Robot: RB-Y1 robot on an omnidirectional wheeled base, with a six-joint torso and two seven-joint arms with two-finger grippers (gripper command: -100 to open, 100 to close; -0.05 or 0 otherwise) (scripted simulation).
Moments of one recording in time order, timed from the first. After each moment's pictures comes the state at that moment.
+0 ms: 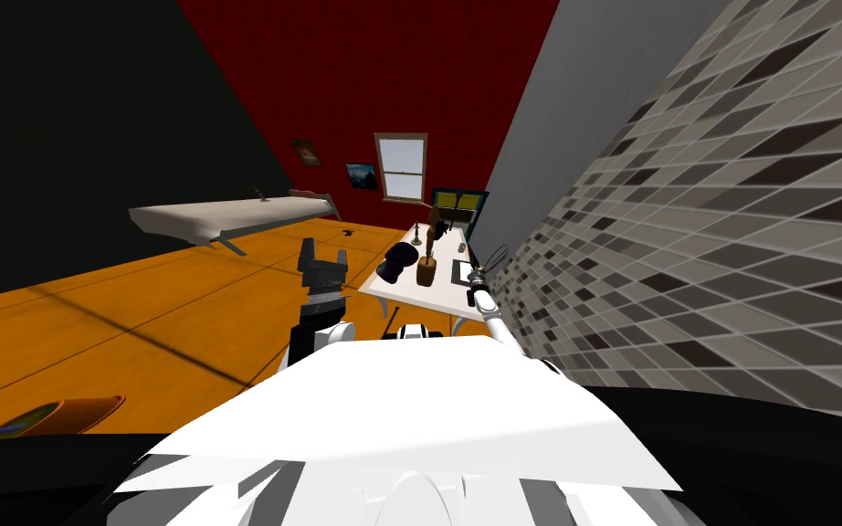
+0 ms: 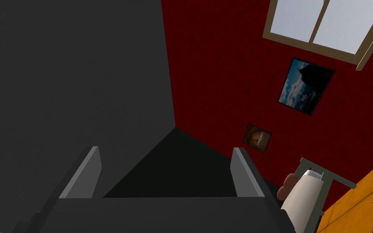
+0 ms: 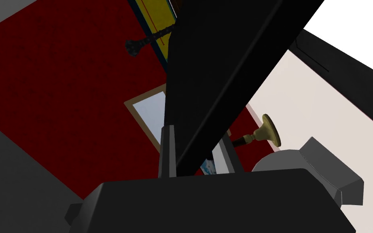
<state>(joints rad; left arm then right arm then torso) 0.51 -0.02 -0.06 -2.36 0.06 -0.38 0.10 -0.09 -0.35 -0.07 -1.32 1.71 0.24 0.68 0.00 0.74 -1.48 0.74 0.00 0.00</state>
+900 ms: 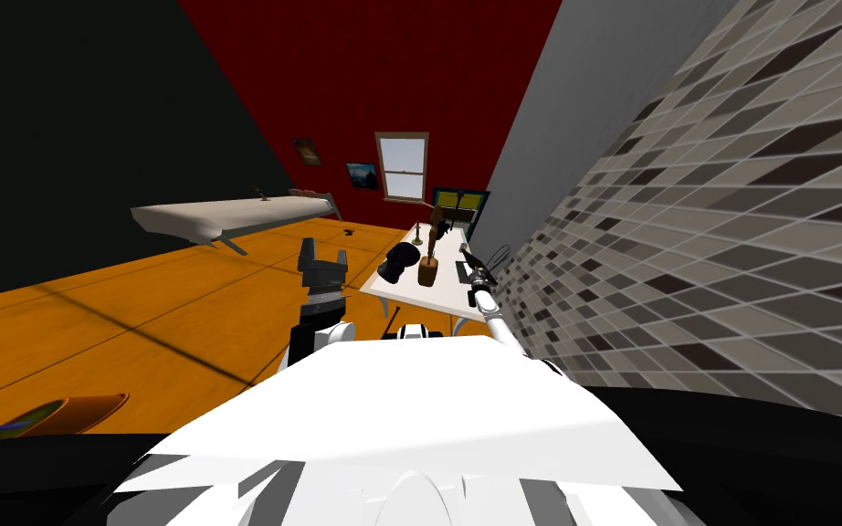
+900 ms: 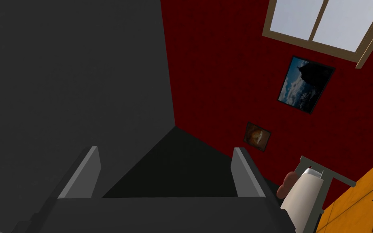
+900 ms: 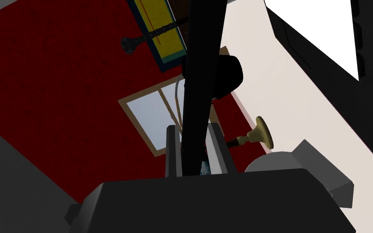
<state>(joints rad) 0.51 -0.02 -0.06 -2.36 0.06 -0.38 0.10 -0.09 -0.36 -0.07 -1.32 1.73 0.23 0.69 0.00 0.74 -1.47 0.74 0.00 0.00</state>
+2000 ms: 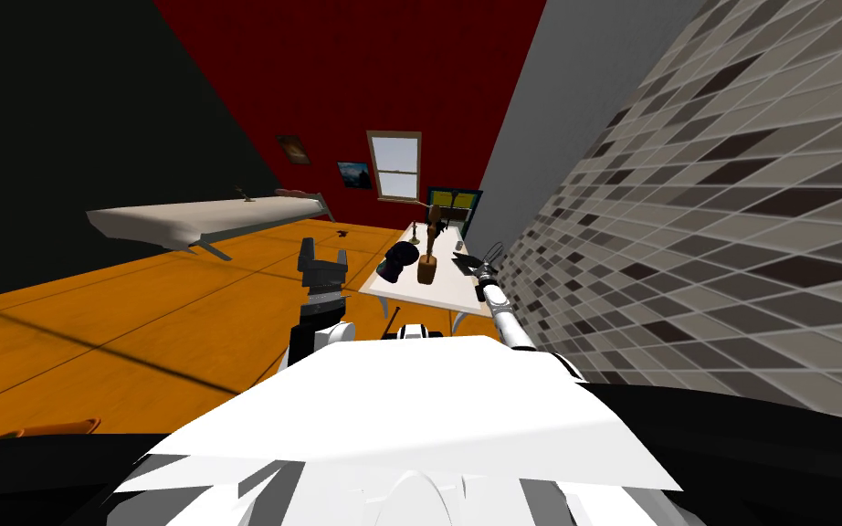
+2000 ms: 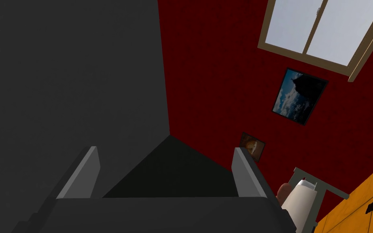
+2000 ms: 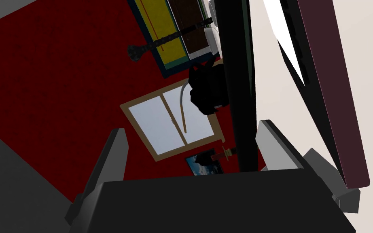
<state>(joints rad) 0.51 -0.02 -0.06 -2.36 0.06 -0.38 0.10 -0.15 -0.45 -0.13 -1.27 1.64 0.11 0.73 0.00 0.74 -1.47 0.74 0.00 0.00</state>
